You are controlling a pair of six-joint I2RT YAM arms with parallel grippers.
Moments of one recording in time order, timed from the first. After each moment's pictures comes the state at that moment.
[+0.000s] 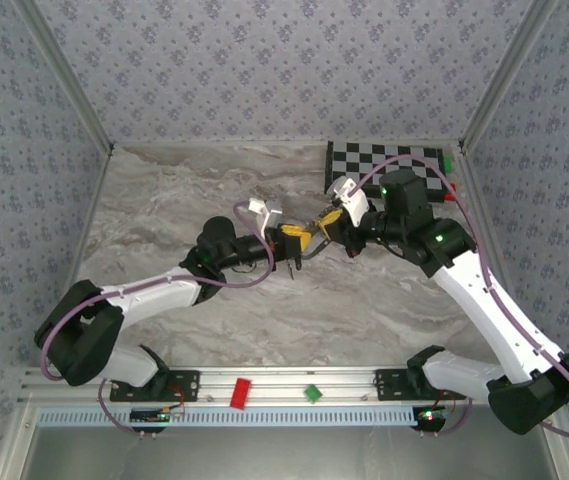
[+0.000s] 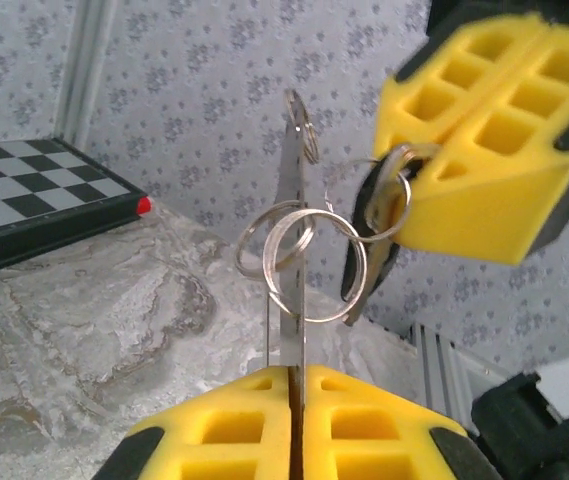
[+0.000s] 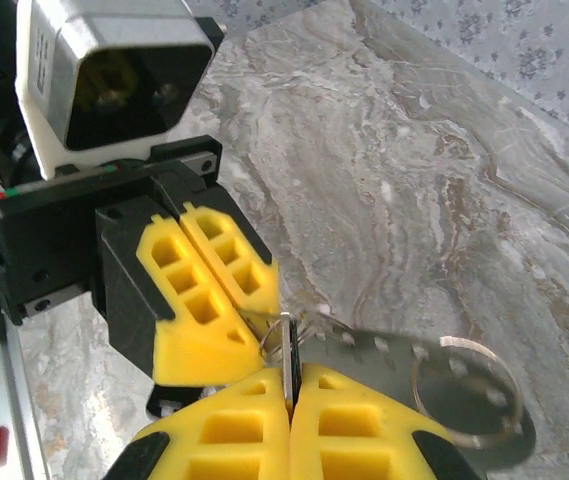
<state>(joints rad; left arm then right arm) -0.75 1.40 0.69 0.75 0.56 -0.46 0.50 1.11 1.21 -0.68 -0.46 -0.25</state>
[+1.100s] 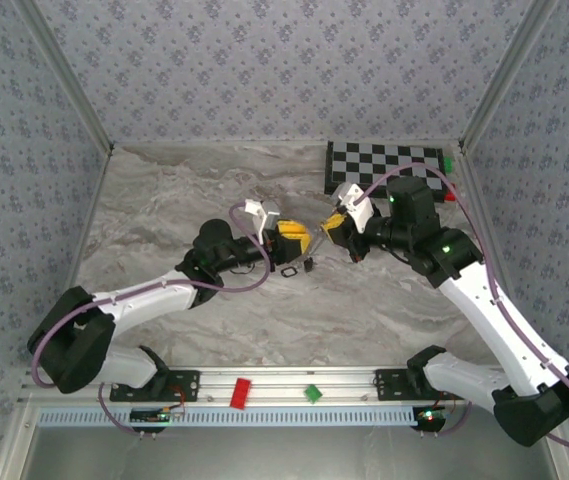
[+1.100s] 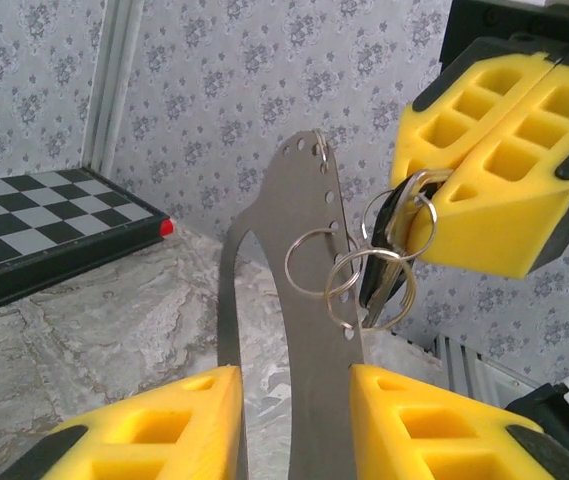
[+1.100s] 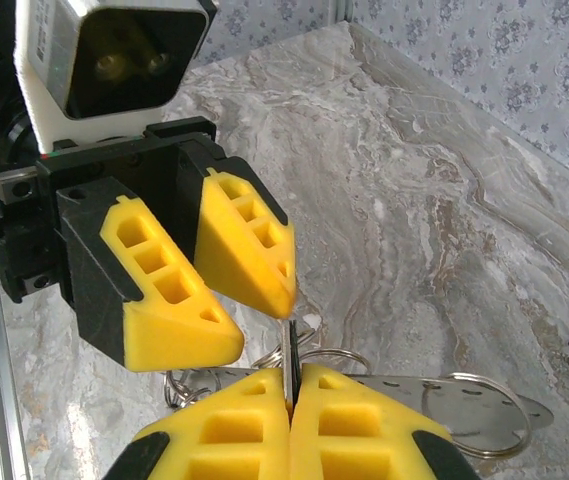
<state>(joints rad) -0.77 1.35 0.68 0.72 0.50 -0.40 0.50 1.05 1.16 -0.64 -0.48 -0.29</state>
